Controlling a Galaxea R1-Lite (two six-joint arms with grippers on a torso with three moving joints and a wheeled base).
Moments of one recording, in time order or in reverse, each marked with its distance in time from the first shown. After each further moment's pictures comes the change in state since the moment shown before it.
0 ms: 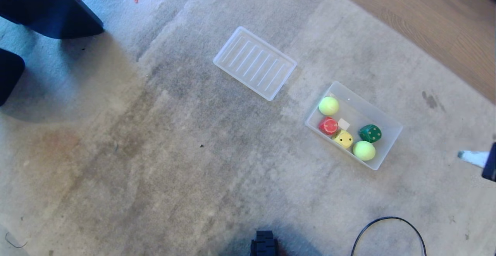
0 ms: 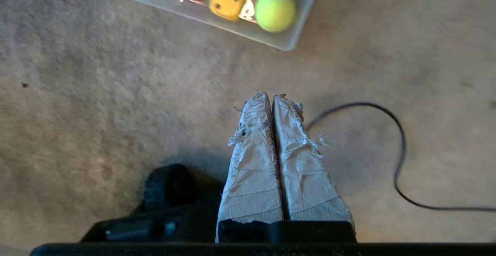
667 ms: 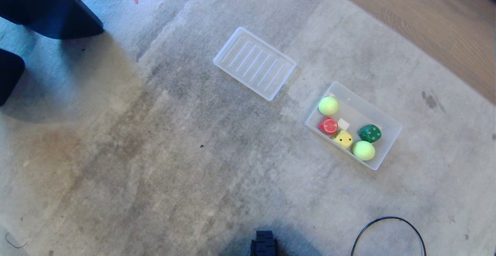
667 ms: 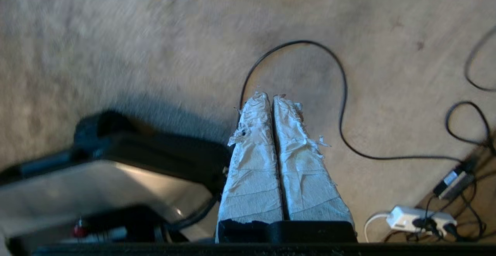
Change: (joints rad) left arm 0.000 0.000 0.000 -0.001 0.000 0.000; right arm -0.142 -0.660 0.285 0.367 0.006 -0.148
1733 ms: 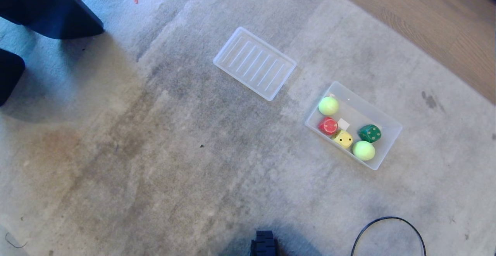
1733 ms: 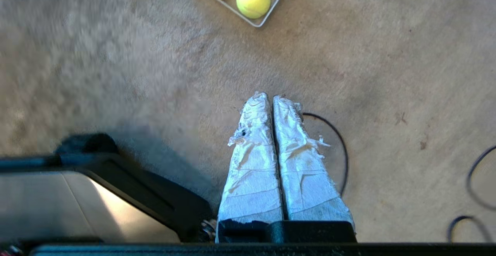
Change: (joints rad) left arm 0.000 0.000 0.000 -0.001 0.000 0.000; right arm 0.064 -0.350 0.290 -0.226 0.054 -0.189
